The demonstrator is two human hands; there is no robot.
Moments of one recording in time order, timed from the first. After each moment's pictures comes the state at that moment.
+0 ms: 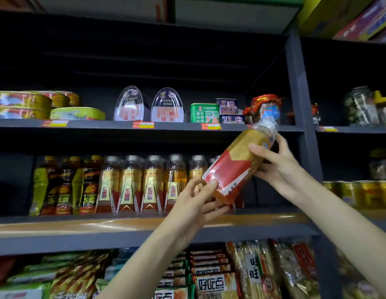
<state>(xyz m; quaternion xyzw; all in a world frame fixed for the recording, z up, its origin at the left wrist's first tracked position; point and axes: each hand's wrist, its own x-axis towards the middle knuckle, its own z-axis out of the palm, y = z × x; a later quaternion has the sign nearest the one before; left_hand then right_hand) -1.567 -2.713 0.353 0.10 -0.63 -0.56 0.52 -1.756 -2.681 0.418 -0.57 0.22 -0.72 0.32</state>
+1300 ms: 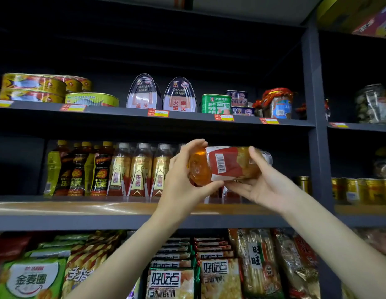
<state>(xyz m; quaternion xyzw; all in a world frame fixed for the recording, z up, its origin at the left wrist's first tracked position) -1.527 -2.705 0.359 0.16 -0.76 -0.03 0.64 -1.708 -2.683 0.385 -0.44 0.24 -0.66 0.56</state>
